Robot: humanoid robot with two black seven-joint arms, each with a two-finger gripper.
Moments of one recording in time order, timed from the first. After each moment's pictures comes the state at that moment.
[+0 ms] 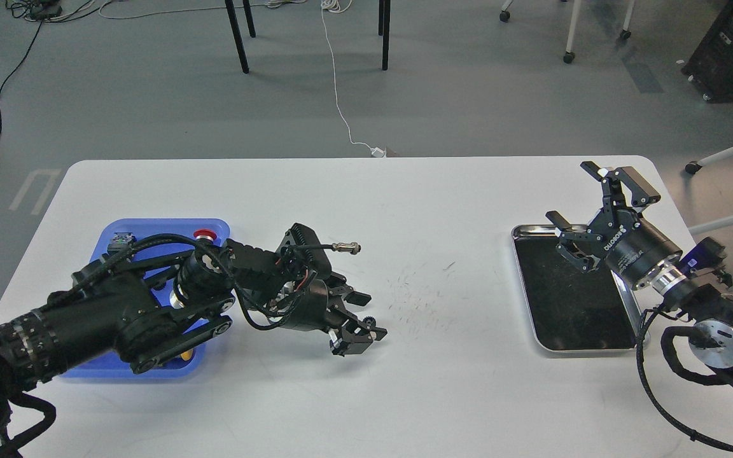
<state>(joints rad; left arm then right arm) -0.81 0.25 -0.28 -1.09 2.18 -0.34 -0.49 0.49 -0.65 0.51 1.06 -0.16 0.38 0.49</state>
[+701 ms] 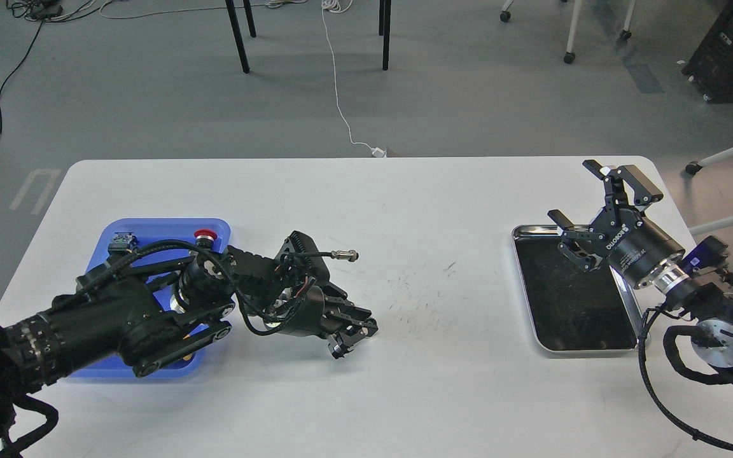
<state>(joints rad) -0.81 0.24 -0.26 -1.04 2.18 -0.34 -0.49 0.49 -0.66 0.51 1.07 -0.15 0.38 0.49</state>
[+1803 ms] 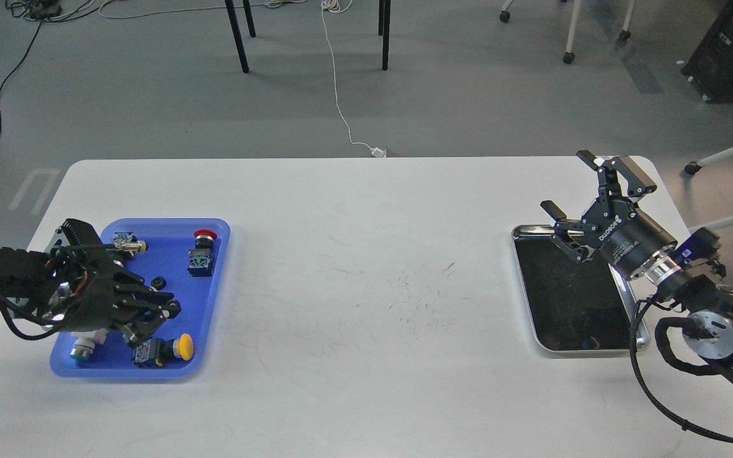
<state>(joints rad) -0.72 0.96 -0.27 -1.29 2.18 -0.26 -0.49 0.51 -0.63 0.52 1.07 -0.15 0.38 0.49</state>
